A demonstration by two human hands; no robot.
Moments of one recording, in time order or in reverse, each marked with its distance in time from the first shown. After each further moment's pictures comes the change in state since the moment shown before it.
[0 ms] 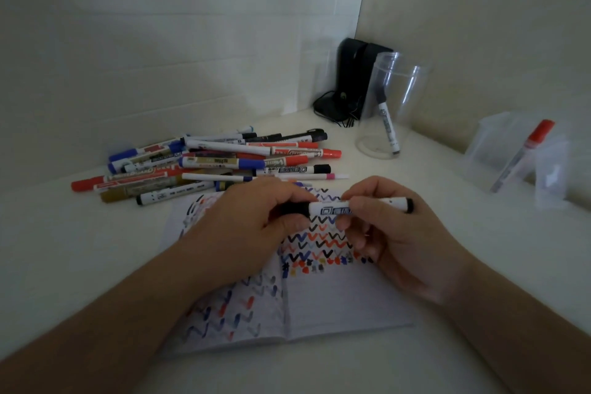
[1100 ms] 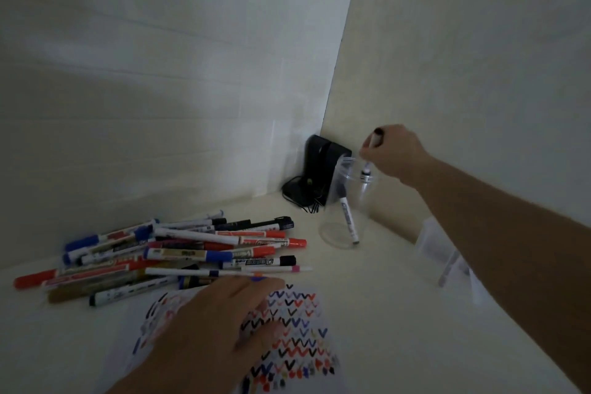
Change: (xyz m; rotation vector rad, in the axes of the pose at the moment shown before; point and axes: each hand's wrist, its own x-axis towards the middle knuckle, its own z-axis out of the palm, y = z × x) left_hand 0.003 0.006 0.000 0.065 0.094 0.037; right_hand 0.181 -0.180 -0.093 -1.245 0.604 -0.180
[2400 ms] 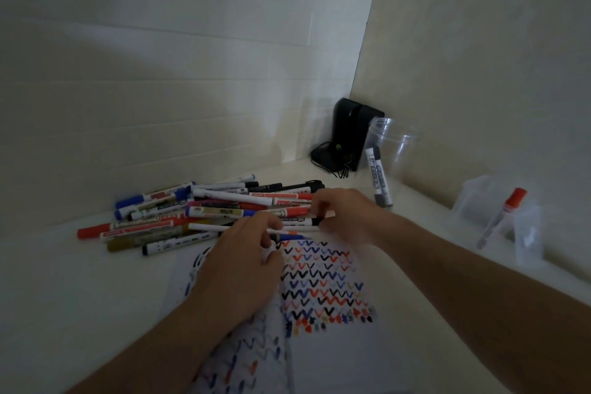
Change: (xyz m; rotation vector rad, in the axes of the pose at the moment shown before) left_hand 0.005 -0.025 0.015 -0.166 0.142 -0.310; right_hand -0.134 -0.013 0.128 -0.188 -0.587 -0.264
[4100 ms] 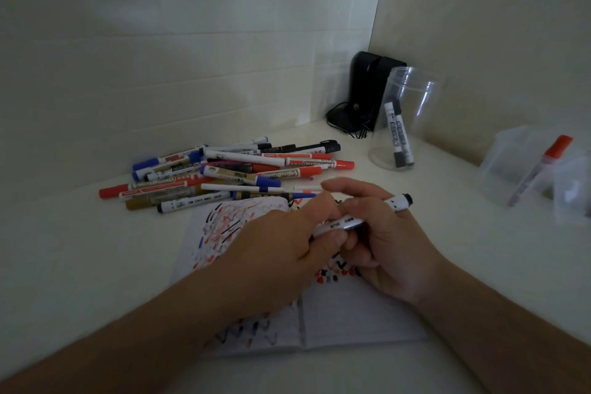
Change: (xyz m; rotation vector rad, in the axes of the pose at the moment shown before) left_hand -0.030 0.039 -0.006 0.056 -0.303 0.312; right_hand -0.119 -0.048 0.027 1.597 -0.005 -0.015
